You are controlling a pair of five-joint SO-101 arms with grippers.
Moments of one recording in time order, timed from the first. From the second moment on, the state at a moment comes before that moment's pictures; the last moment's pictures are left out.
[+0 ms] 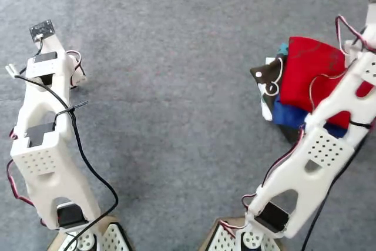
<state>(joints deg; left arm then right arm) -19.1 28.2 -4.2 52.1 12.9 34.7 51.0 -92.0 99.6 32.6</state>
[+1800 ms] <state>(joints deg) -22.8 -67.6 78.5 54.3 -13.6 0.4 -42.5 24.2 84.0 22.4</state>
